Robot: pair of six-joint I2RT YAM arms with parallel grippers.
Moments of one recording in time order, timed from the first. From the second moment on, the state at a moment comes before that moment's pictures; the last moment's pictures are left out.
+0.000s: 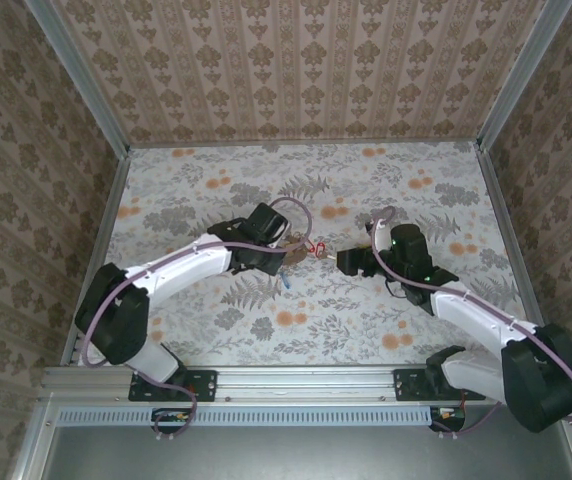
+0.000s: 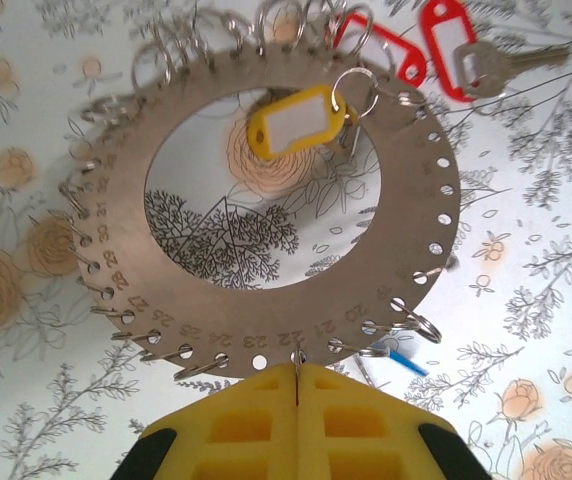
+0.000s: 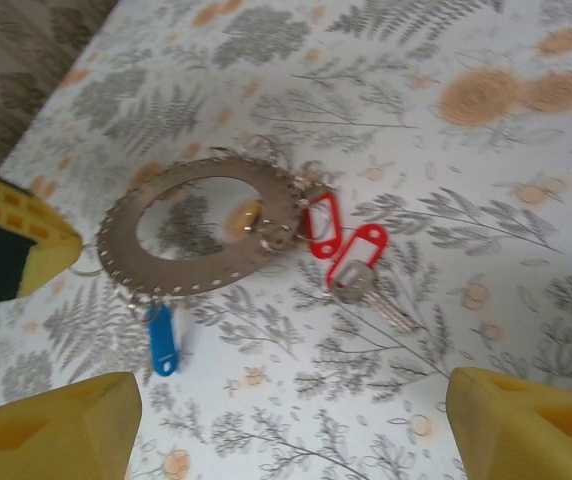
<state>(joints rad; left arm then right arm) -0.78 1.53 1.08 -0.63 -0.06 -0.18 0.38 1.13 0.49 0.10 -0.35 0.32</state>
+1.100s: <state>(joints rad) -0.76 1.06 0.94 -0.49 0.47 0.24 0.61 0.96 0.56 0.20 -0.66 0.19</state>
